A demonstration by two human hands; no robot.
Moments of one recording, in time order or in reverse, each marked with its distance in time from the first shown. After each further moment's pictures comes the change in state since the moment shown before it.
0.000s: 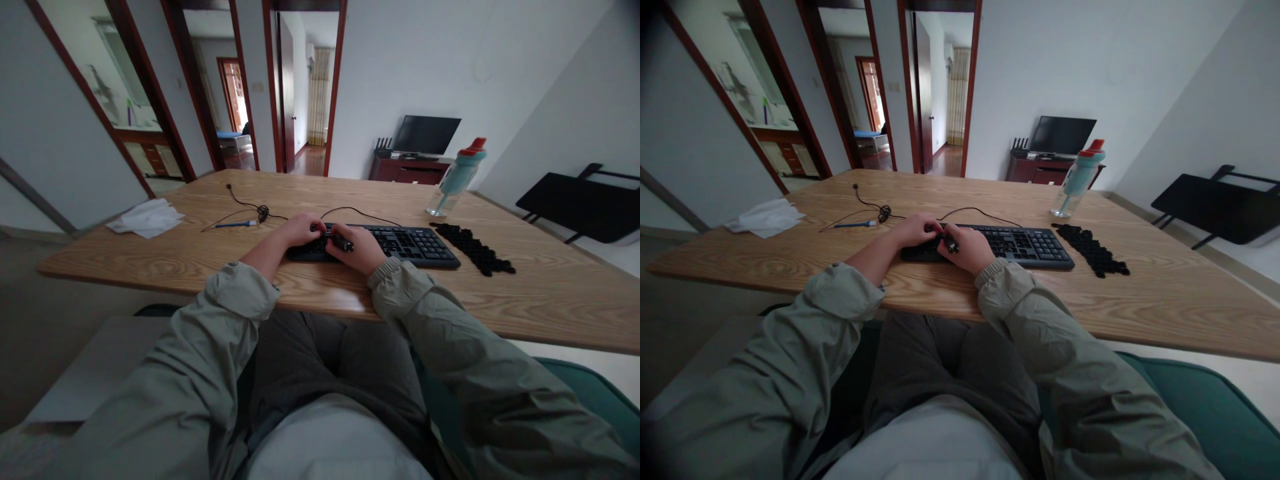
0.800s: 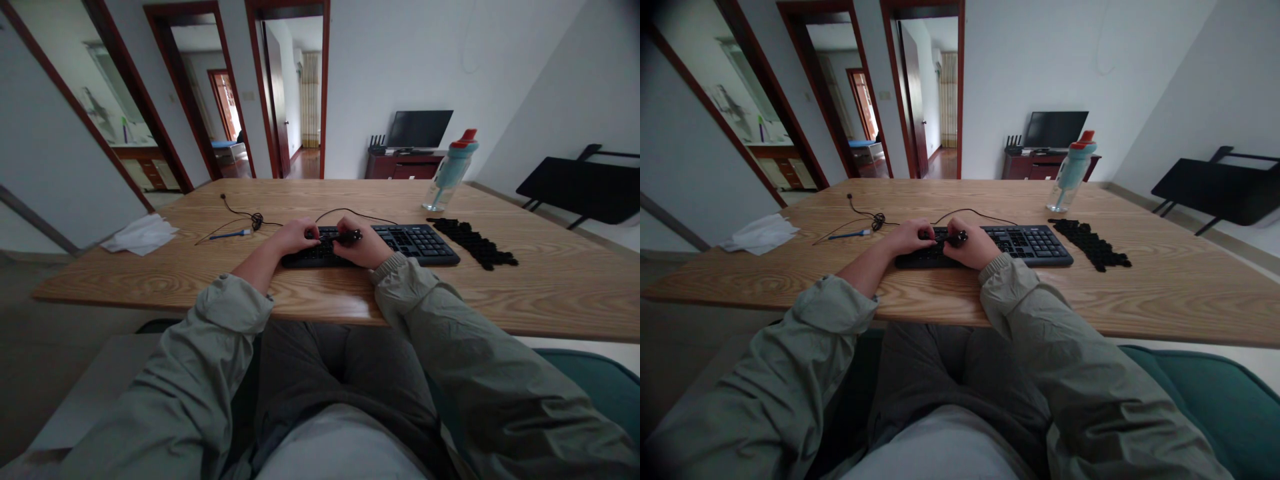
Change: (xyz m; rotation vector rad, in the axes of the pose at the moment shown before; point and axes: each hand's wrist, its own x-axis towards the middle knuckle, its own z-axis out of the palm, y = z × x) left_hand -0.005 0.009 -0.004 -0.051 0.016 -0.013; right_hand 0.002 0.029 -0.008 0.249 0.074 -0.045
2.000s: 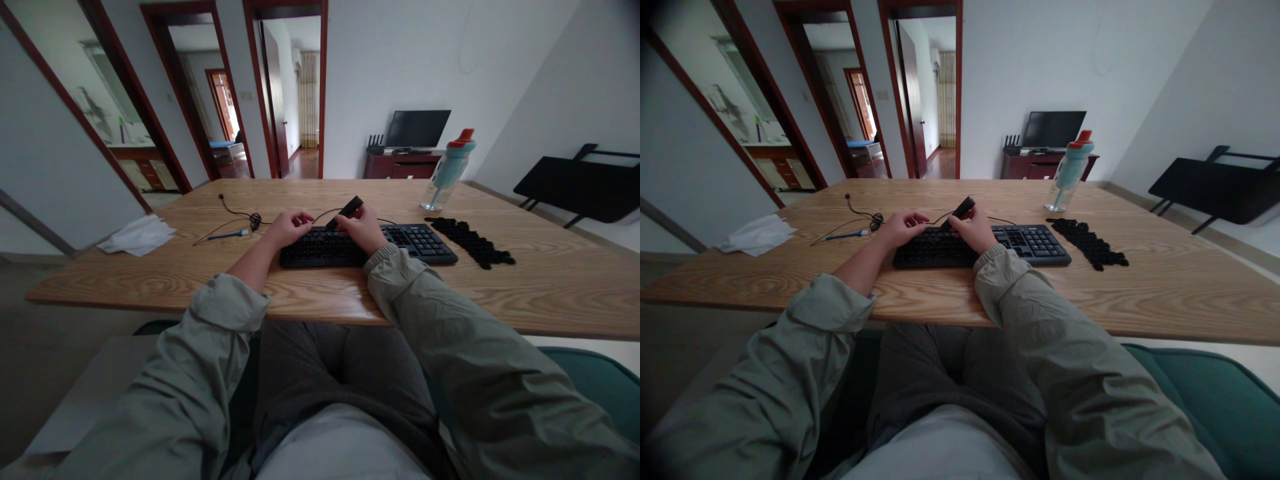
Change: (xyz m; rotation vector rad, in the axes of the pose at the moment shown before) left_hand 0.001 -0.004 -0.008 -0.245 0.240 -0.153; right_hand 0.032 0.024 0.019 0.685 0.256 0.466
